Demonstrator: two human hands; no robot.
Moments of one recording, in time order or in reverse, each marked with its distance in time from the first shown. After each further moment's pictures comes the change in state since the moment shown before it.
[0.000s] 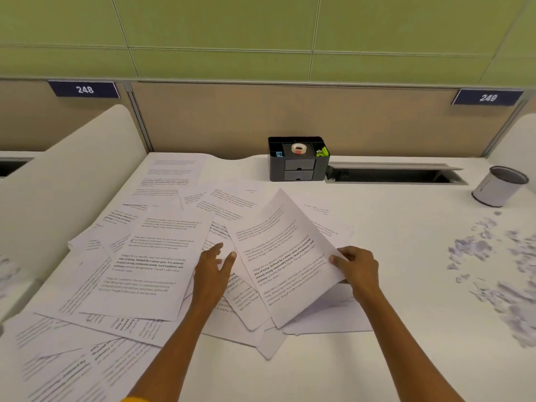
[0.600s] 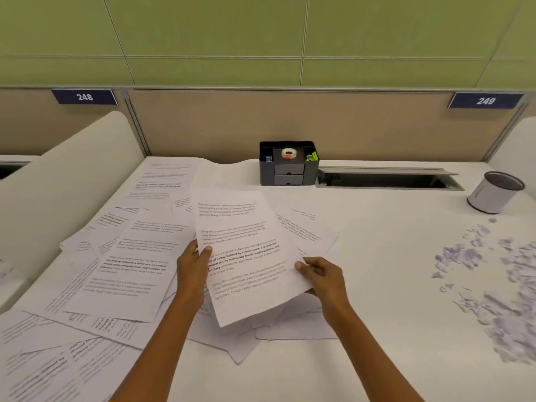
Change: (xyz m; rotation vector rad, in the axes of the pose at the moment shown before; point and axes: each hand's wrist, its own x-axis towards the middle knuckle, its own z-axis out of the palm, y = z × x) left_hand -0.010 0.048 0.009 -0.649 0.123 -0.254; right_hand -0.010 0.014 0.002 0.337 -0.233 0.037
